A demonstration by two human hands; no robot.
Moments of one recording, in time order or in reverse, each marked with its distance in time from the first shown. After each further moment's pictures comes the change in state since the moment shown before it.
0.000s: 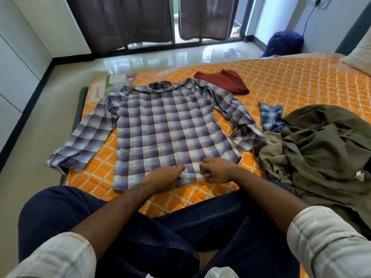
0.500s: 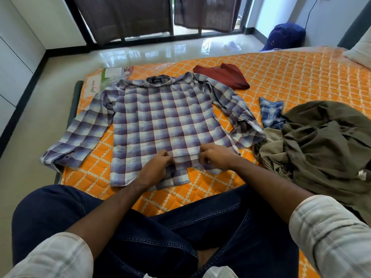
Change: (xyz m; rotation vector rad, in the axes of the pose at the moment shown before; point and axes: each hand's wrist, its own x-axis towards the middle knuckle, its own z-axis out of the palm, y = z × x) left_hand 0.005 -0.033 0.012 -0.298 0.260 -0.099; right_hand 0.009 0.016 -0.020 -0.016 0.198 -0.053
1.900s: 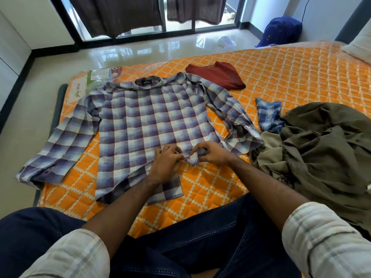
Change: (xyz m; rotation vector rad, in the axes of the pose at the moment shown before) left_hand 0.082 0.030 0.019 0.138 0.096 0.041; right_hand 0.027 0.048 0.006 0.746 0.073 0.281
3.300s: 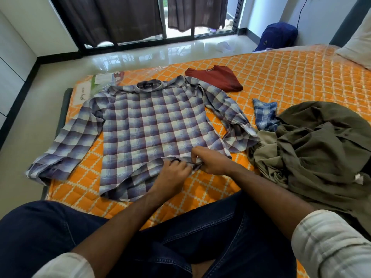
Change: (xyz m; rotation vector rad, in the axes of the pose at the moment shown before) left_hand -0.057 0.048 -0.004 0.295 0.069 0.244; right_hand -0.041 -0.034 0.019 -0.385 0.008 -0.190
